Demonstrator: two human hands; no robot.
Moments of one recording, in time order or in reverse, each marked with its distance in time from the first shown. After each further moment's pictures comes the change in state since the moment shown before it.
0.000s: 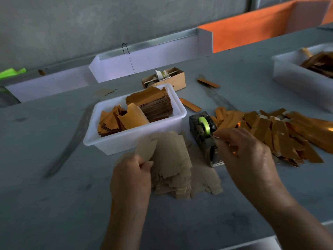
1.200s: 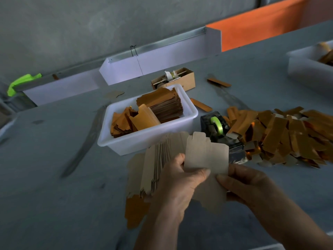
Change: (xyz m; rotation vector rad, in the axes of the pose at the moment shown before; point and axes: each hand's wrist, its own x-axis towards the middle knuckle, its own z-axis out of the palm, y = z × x) left_hand -0.025 0.032 0.007 -0.678 -0.550 -0.113; right_hand -0.038 0.011 0.013 0.948 -0.503 0.592
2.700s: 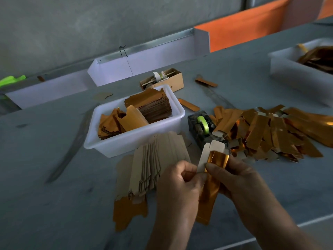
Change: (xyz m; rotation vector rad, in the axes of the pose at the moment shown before) left_hand -0.018 -0.003 0.031 0.160 0.176 0.204; right_hand -0.003 -0.004 0.009 0.030 0.268 -0.005
